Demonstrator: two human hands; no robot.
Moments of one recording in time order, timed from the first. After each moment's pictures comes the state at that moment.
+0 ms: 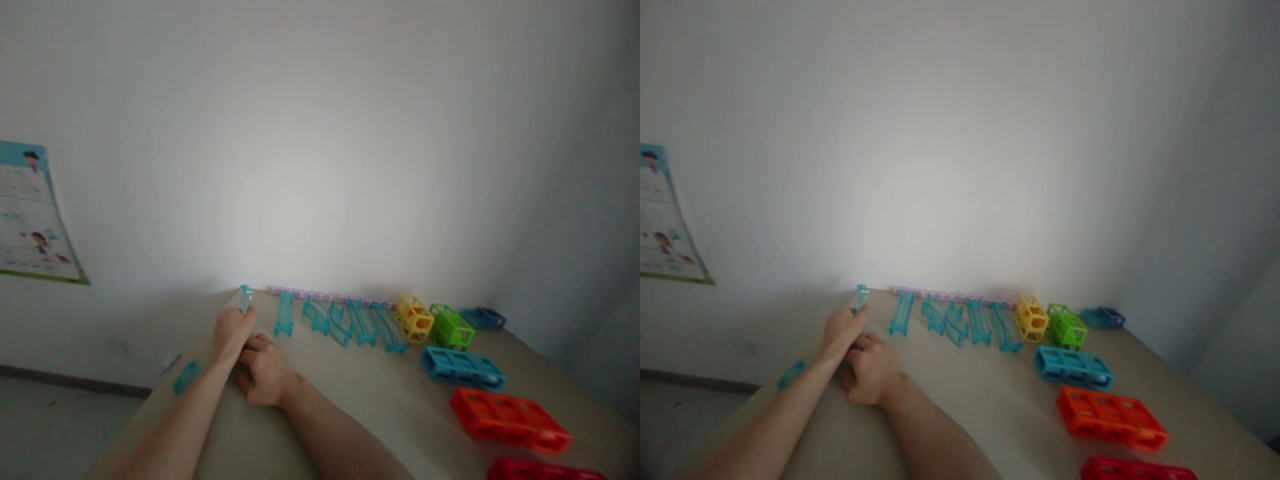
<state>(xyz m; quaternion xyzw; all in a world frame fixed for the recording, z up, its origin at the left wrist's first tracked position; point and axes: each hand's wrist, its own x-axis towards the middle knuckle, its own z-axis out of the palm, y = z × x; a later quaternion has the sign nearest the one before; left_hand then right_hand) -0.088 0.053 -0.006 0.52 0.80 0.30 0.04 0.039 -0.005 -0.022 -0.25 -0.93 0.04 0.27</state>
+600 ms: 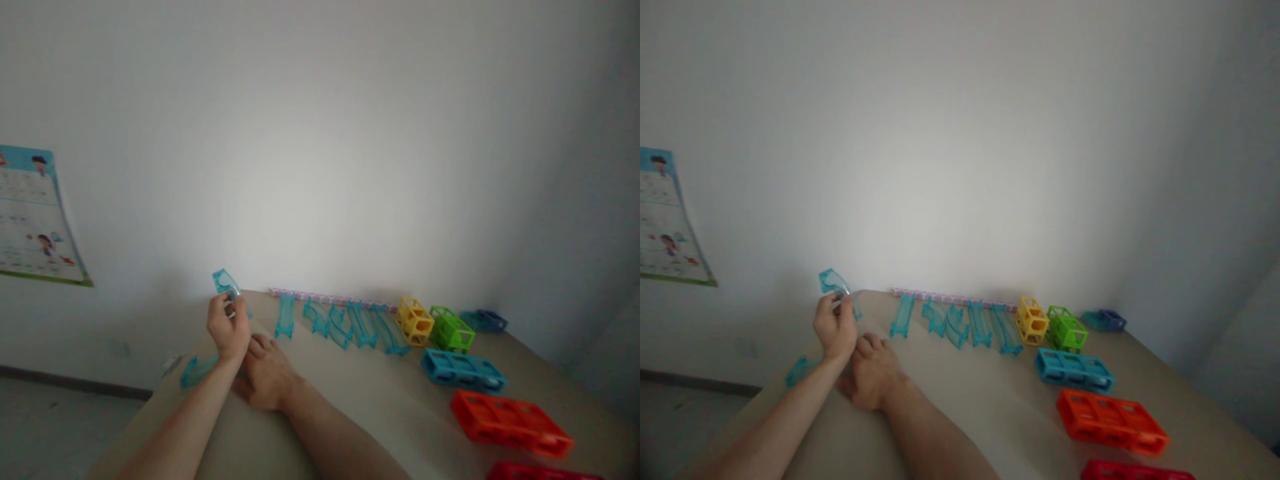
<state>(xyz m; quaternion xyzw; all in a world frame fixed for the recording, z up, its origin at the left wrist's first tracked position) -0.070 0.027 0.007 0.44 0.59 0.67 -0.06 0.045 -0.010 -0.021 -0.28 -0.93 0.01 0.22</state>
